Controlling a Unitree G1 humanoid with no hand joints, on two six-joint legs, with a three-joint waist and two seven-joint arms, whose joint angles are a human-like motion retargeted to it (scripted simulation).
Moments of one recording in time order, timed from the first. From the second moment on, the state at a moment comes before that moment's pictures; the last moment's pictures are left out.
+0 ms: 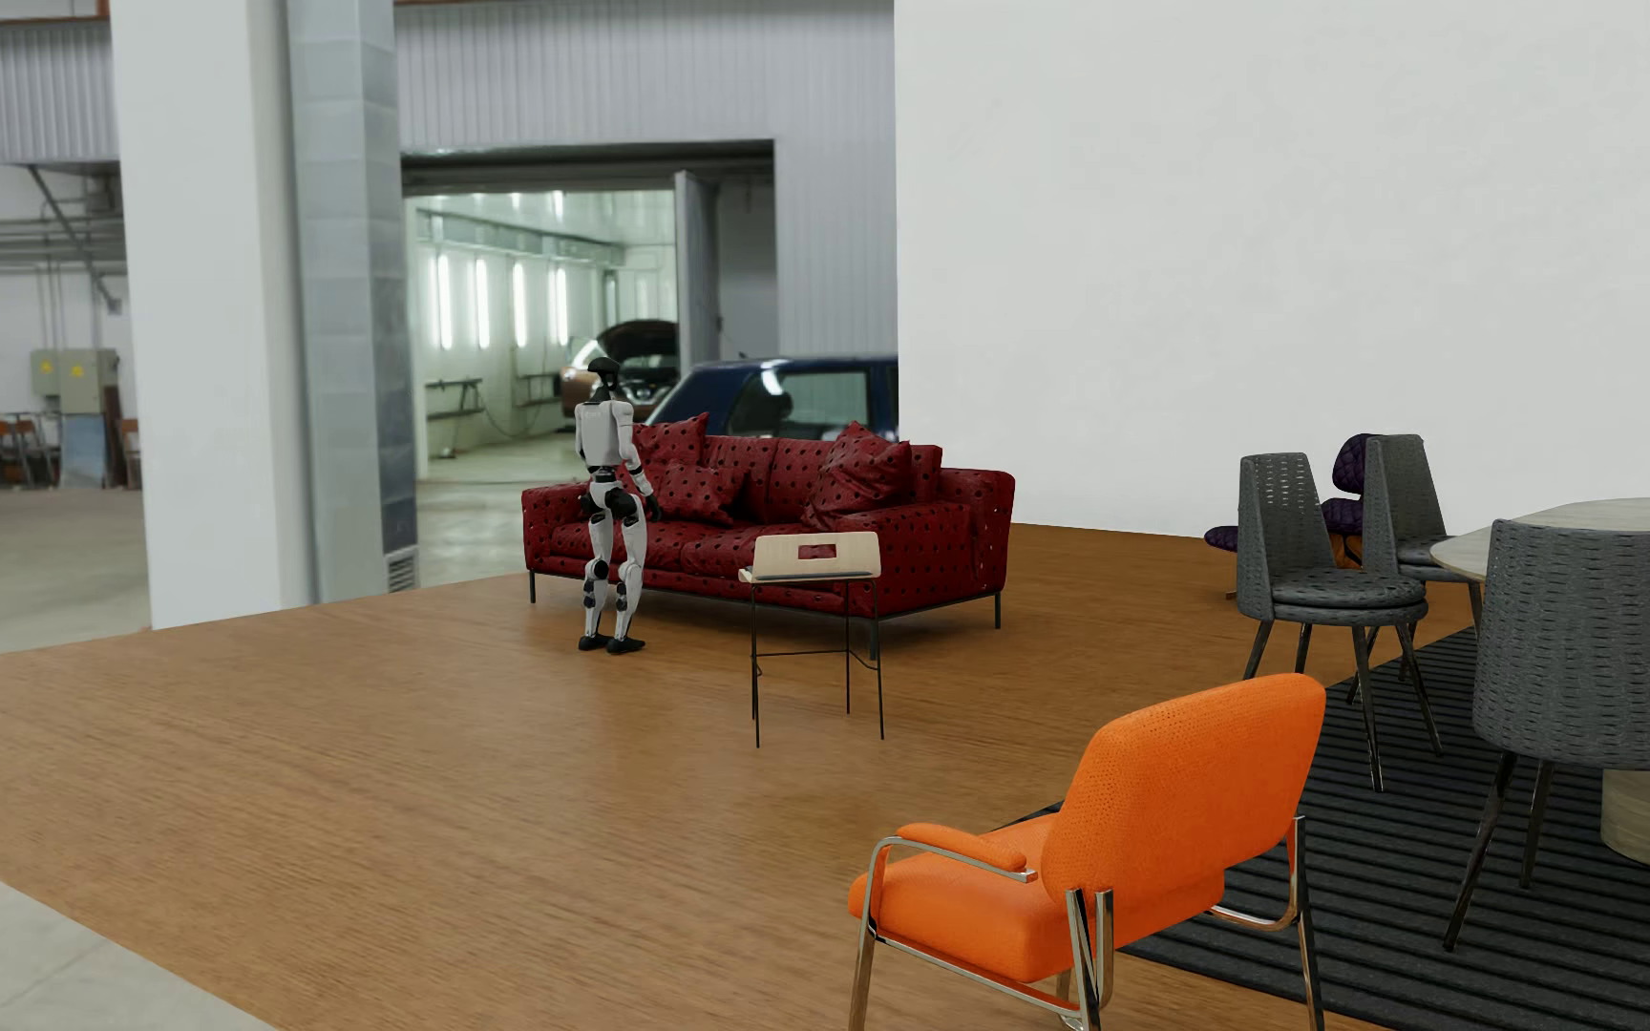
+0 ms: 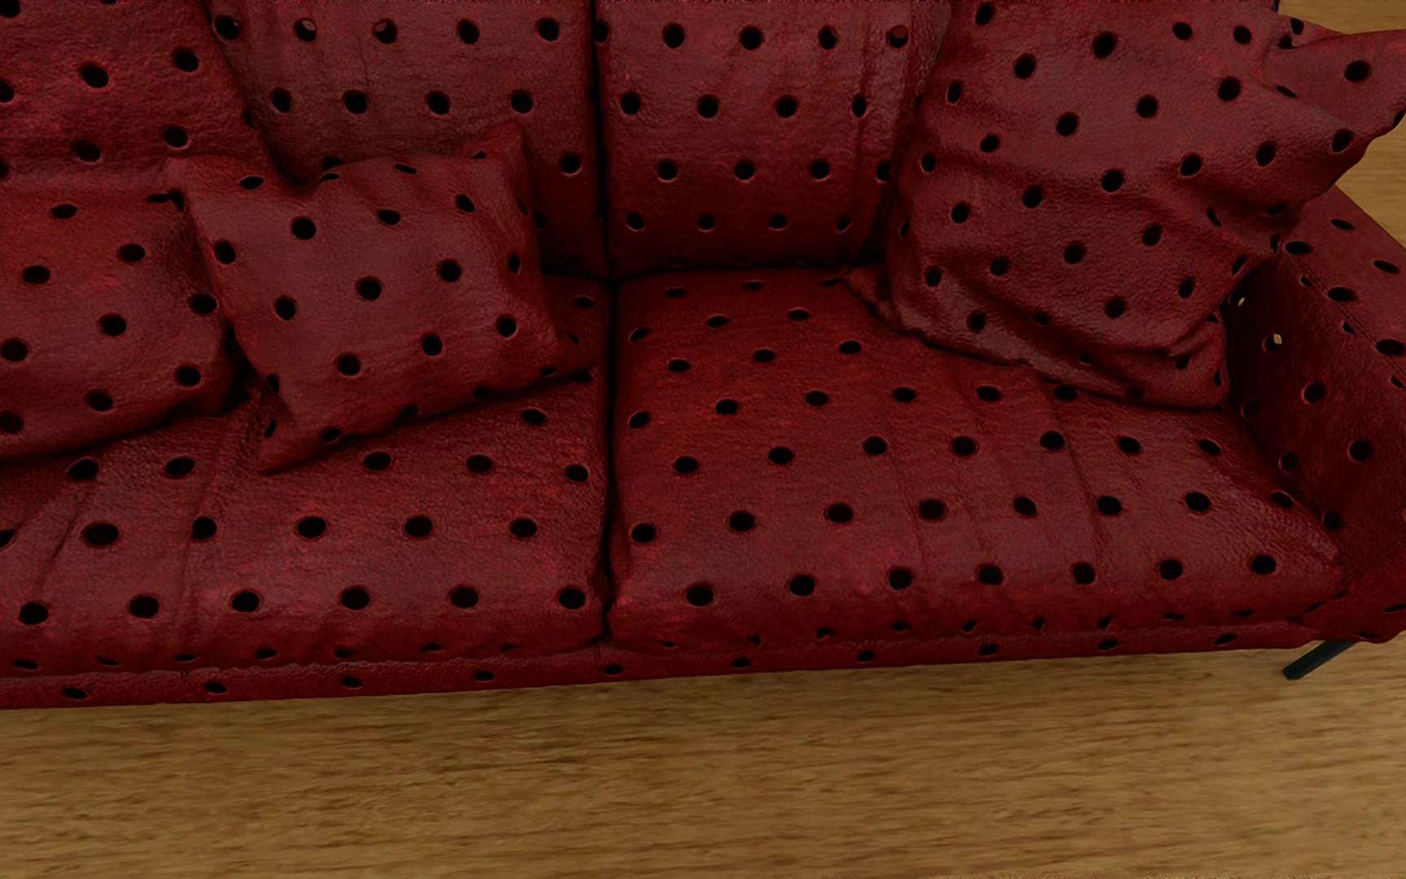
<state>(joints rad) 0.06 -0.06 -0.02 -0.03 0.05 -0.03 0.11 0.04 0.09 0.20 0.34 -0.03 0.02 -0.28 -0.27 0.18 -0.12 0.05 -0.01 -0.62 0.46 0.95 0.89 0.75 -0.87 0.10 0.21 0.08 0.00</state>
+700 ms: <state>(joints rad) 0.07 -0.04 -0.03 -0.03 0.05 -0.04 0.10 0.03 0.07 0.19 0.32 -0.03 0.02 -0.28 -0.28 0.14 -0.11 0.05 -0.02 -0.61 0.41 0.96 0.88 0.75 -0.89 0.11 0.22 0.07 0.01</state>
